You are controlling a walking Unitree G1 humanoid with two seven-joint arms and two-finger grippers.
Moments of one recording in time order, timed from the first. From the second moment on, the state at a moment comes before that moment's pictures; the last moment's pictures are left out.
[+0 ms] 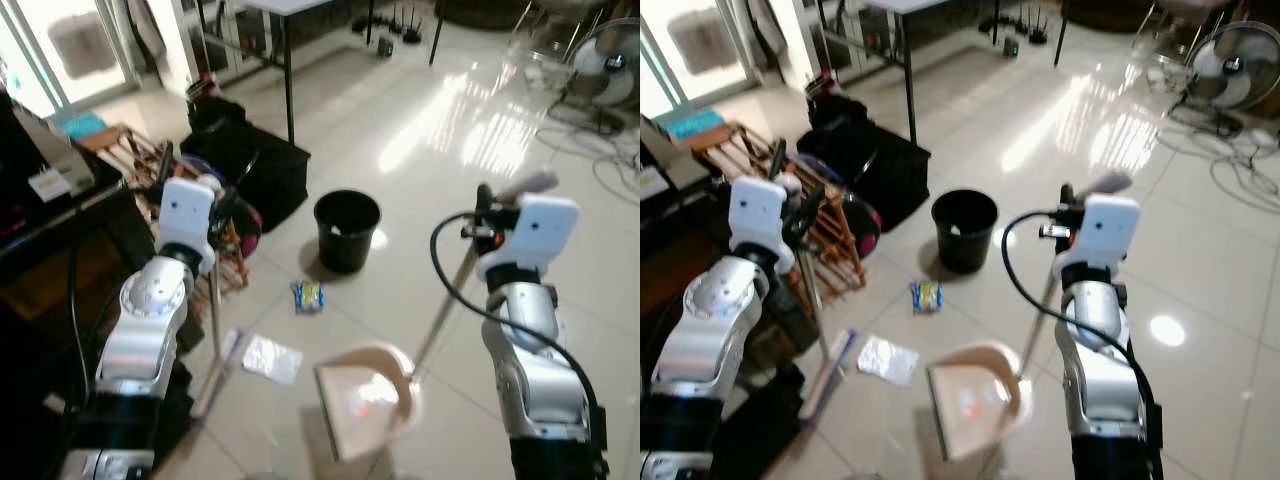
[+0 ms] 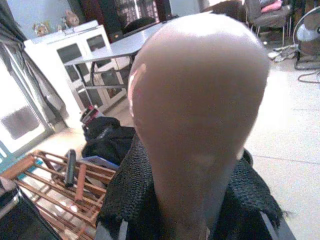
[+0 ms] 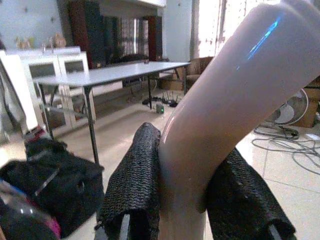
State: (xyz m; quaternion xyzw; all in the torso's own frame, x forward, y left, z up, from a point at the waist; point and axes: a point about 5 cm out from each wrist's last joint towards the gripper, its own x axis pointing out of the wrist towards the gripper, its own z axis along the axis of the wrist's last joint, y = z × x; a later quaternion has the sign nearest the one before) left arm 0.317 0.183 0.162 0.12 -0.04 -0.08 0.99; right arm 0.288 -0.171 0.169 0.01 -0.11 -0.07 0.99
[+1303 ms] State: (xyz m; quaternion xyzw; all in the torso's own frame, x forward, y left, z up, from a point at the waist) left arm 0.318 0.164 0.157 0.09 -0.05 -0.11 0.99; right arm 0.287 -0.190 0.161 0.00 -0.12 -0.14 0.98
